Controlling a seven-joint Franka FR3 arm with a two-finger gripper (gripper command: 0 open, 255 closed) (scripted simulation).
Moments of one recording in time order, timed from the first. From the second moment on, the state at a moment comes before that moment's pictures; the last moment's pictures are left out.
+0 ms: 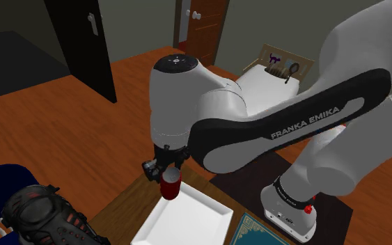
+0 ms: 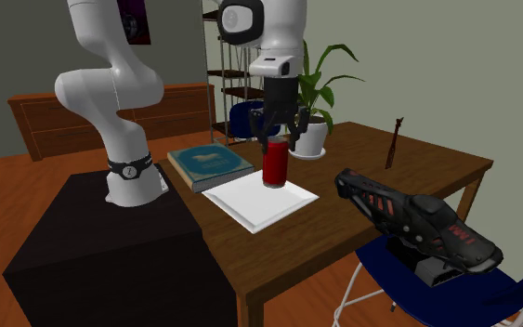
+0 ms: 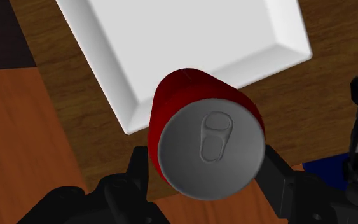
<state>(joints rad) 0.20 -0.22 0.68 -2.41 0.16 2.22 0.82</state>
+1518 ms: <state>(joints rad) 0.33 -0.35 0.78 -2.66 0.34 2.37 0.88</state>
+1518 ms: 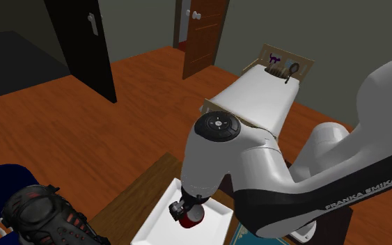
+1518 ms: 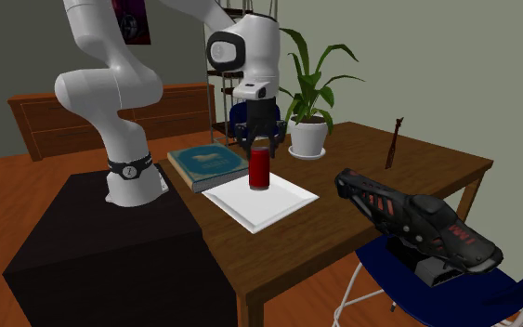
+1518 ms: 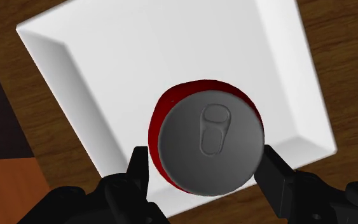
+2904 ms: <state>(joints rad) 0.31 -0.30 0.81 -2.67 0.32 2.43 0.90</state>
